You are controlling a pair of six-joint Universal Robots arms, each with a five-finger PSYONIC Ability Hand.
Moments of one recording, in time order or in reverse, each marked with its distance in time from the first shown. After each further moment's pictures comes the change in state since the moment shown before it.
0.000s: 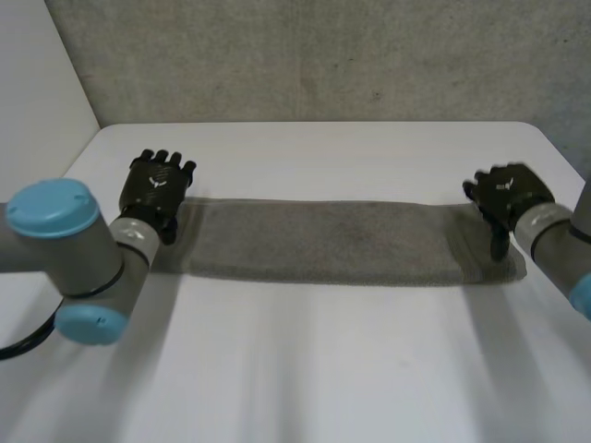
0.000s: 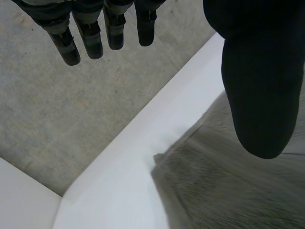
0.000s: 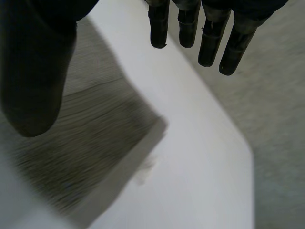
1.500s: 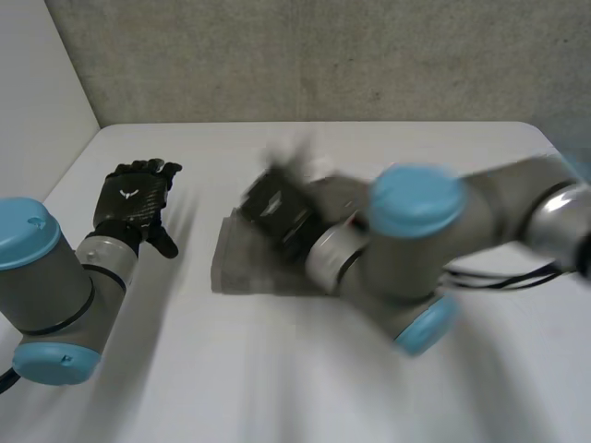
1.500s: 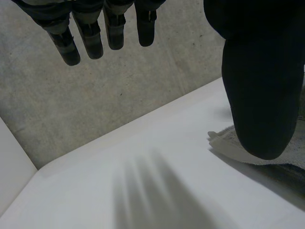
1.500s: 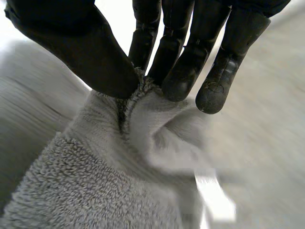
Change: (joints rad) left arm 0.024 0.189 -0.217 0.031 -0.008 -0.336; right arm 0.592 0.280 -0.325 -0.176 -0.222 -0.155; left_hand 0.000 0.002 0.002 0.002 0.000; right_hand 1.081 1.066 1.085 1.071 1.090
